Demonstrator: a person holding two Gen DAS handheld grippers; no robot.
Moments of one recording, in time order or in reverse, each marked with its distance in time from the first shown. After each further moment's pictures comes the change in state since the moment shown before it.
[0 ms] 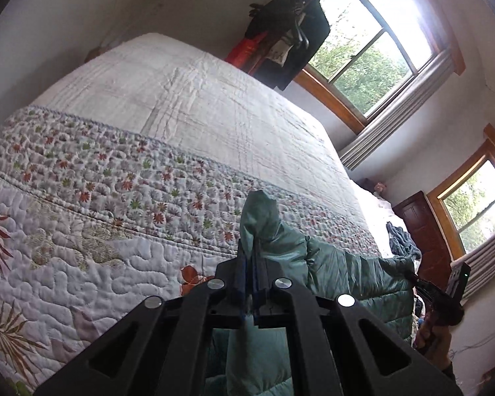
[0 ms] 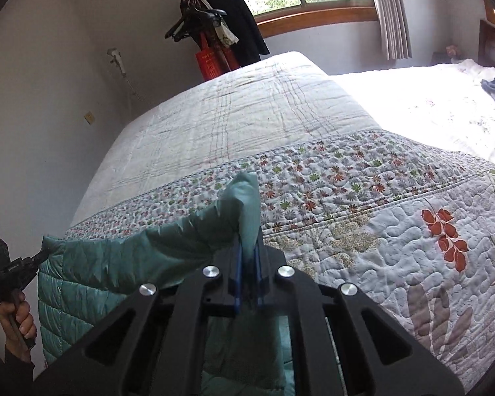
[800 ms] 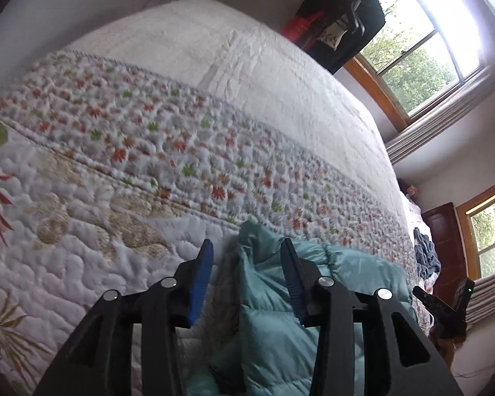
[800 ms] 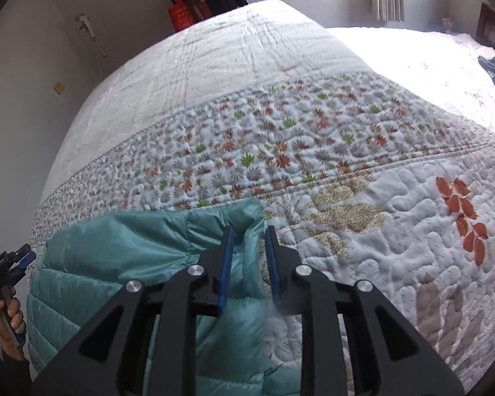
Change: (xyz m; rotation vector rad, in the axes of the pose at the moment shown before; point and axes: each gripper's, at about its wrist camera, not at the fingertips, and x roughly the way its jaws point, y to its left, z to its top) left arm 0.025 0.041 -0.008 -0.101 0.072 0.108; right arm 0.056 -0.024 -0.011 0.009 0.170 -0.058
